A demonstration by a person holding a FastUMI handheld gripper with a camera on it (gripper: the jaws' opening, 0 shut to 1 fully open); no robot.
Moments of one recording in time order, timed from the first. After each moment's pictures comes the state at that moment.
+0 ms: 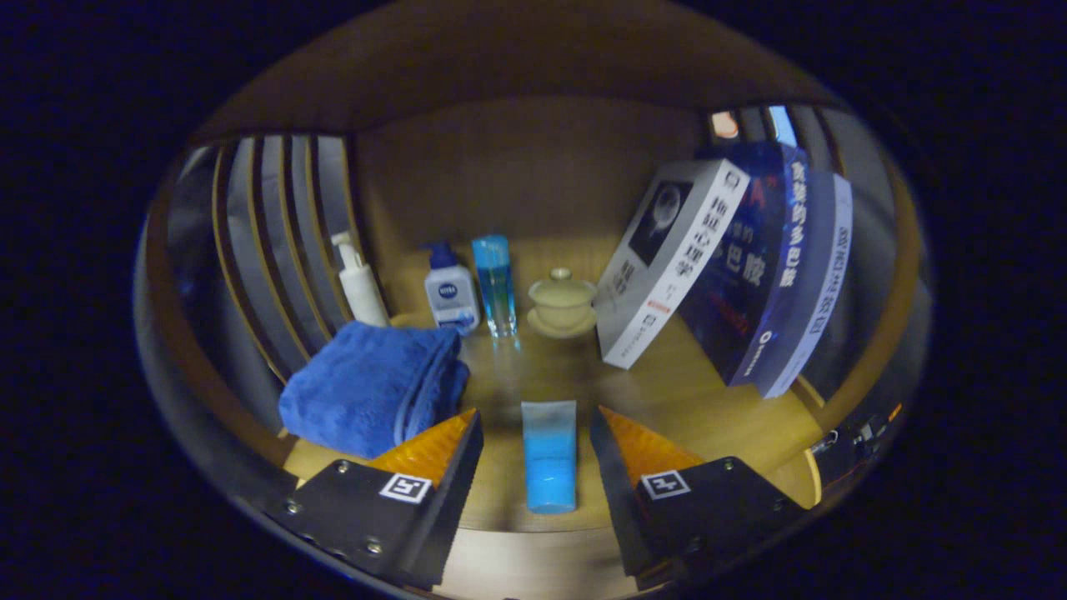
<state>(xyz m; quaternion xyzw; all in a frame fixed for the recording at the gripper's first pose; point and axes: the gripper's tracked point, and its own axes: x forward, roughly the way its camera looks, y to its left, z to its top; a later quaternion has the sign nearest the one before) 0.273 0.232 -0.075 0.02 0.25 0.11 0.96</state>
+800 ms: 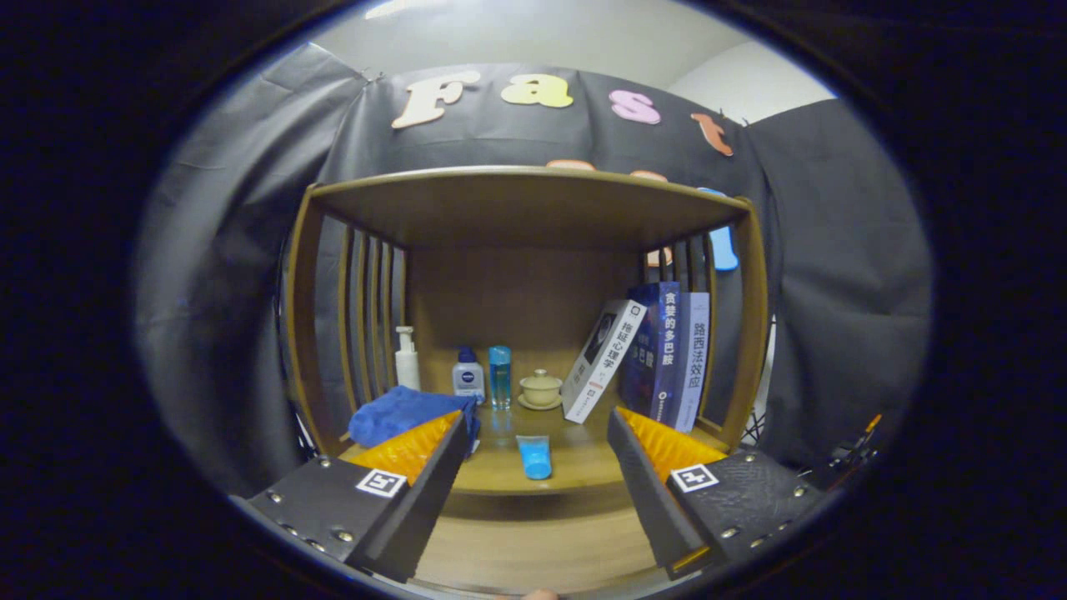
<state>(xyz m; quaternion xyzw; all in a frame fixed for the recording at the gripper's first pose) 0.116 0.190 0.003 0.02 0.03 0.07 1.00</state>
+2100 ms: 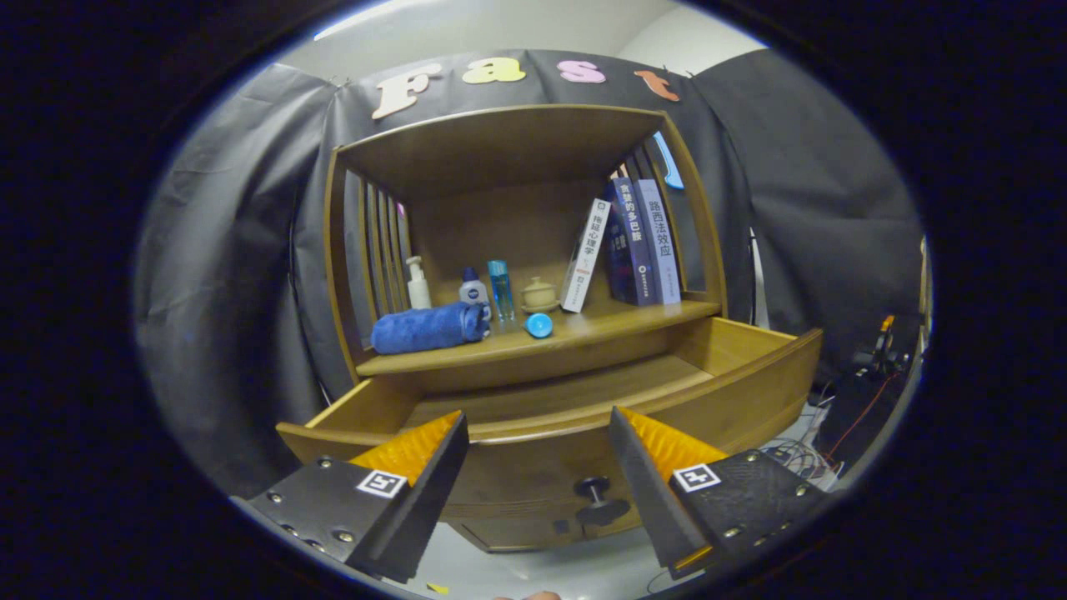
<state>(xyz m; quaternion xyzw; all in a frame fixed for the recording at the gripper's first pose) 0.016 0.174 -0.149 0.08 0.11 0.06 0.99</state>
